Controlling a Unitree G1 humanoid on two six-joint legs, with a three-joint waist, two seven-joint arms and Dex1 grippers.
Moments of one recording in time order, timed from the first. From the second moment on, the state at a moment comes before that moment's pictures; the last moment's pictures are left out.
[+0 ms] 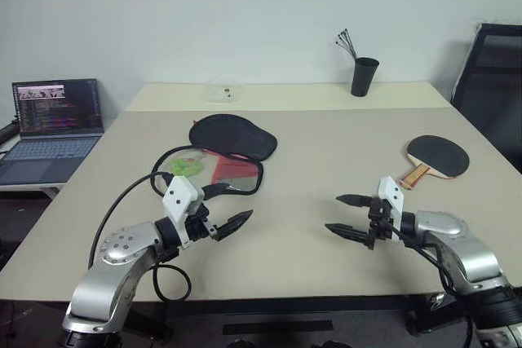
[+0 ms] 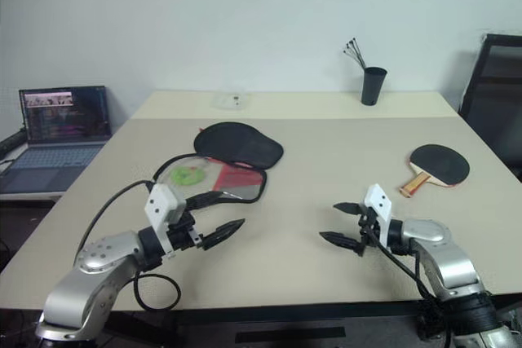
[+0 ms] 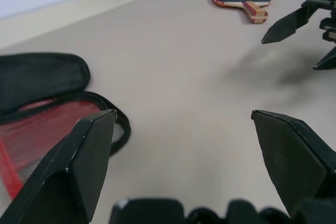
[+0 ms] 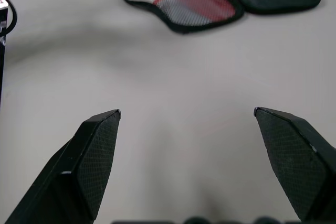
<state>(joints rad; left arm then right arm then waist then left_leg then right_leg) -0.12 0.59 0.09 -0.34 -0.42 0.40 -0.75 -0.31 -0.61 0.06 -0.07 0.38 0.39 1.00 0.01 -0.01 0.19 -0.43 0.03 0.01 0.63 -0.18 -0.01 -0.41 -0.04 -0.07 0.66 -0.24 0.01</state>
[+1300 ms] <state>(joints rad) -0.28 0.43 0.23 -0.11 -0.45 0.62 -0.41 -0.40 -0.55 0.02 -0.27 0.48 0.51 0.87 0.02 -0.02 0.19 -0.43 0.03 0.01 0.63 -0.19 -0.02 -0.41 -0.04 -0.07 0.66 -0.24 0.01</state>
